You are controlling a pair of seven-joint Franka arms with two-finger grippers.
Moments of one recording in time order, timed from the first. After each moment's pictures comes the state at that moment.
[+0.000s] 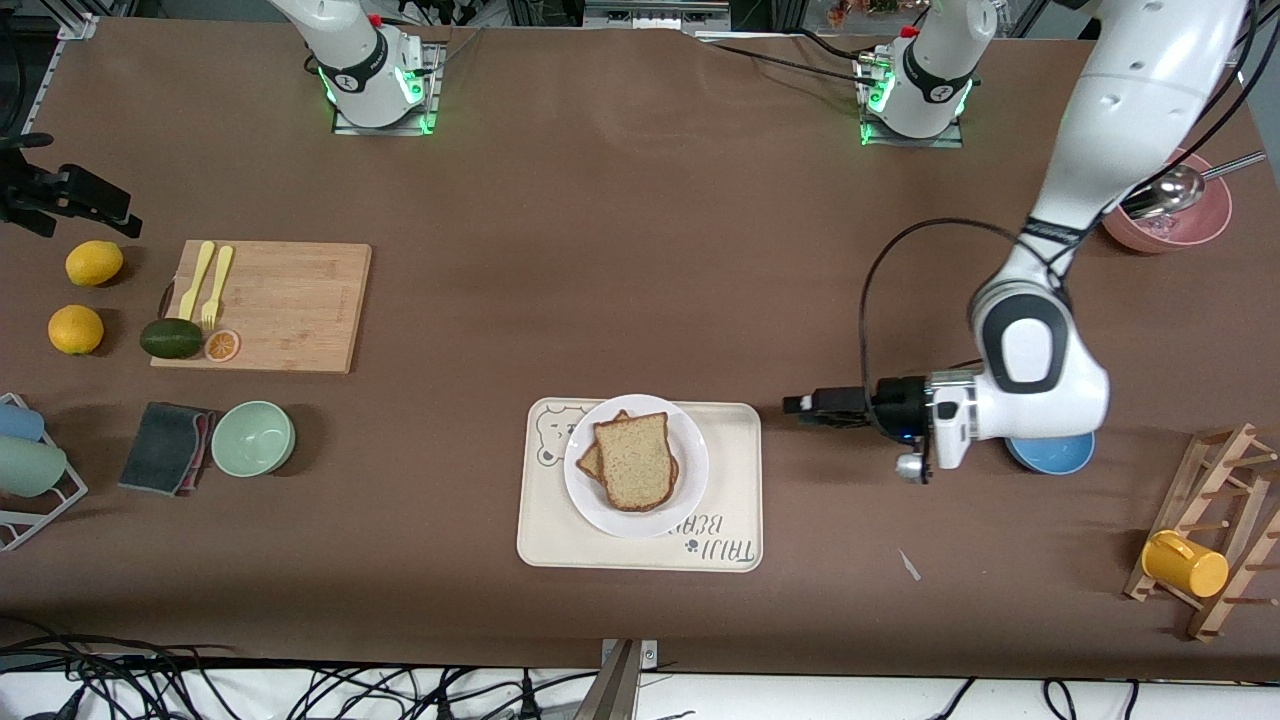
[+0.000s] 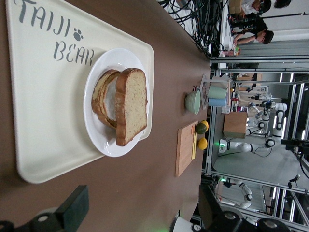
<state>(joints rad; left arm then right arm) 0.16 0.64 -0.33 -1.61 -1.05 1.96 0.48 -0.02 -0.03 -0.07 -1.65 0.01 1.59 -0.09</state>
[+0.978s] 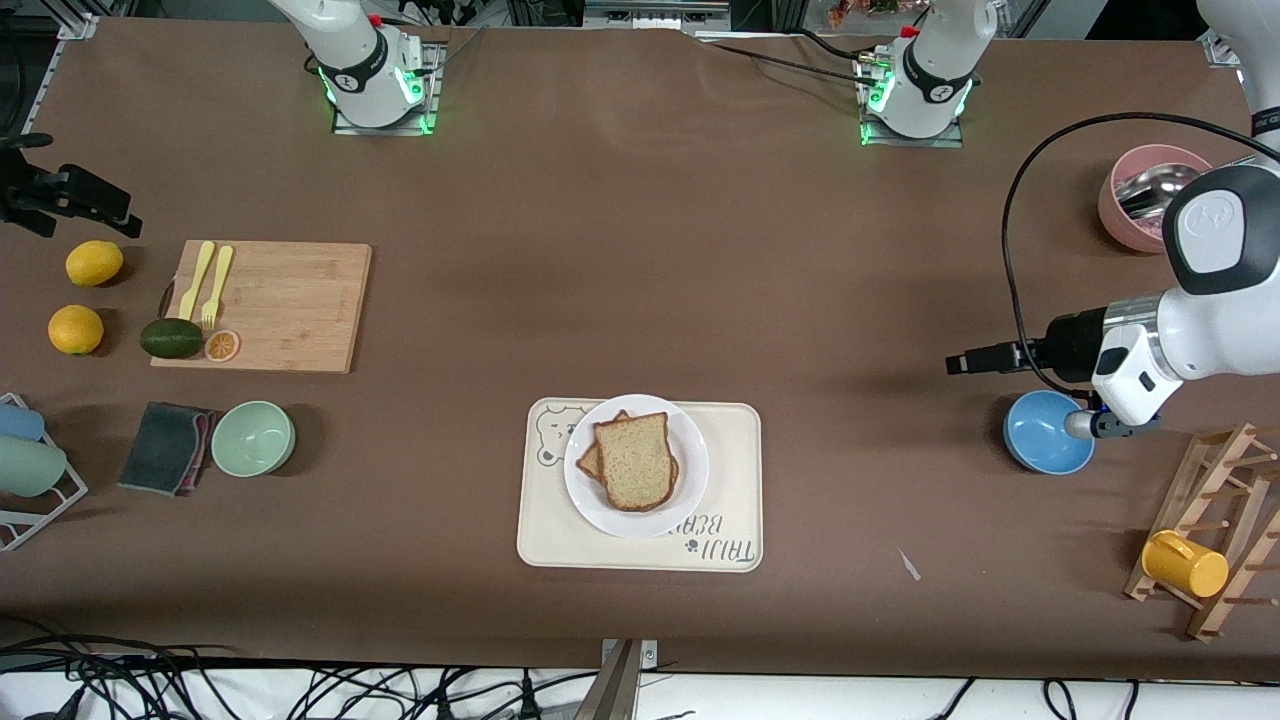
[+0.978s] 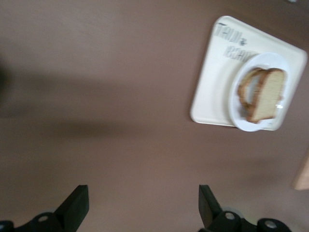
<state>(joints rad) 0.30 0.36 -0.33 -1.58 -0.28 1.76 -0.11 -0.02 -0.03 -0.07 -1.65 0.01 1.59 -0.09</state>
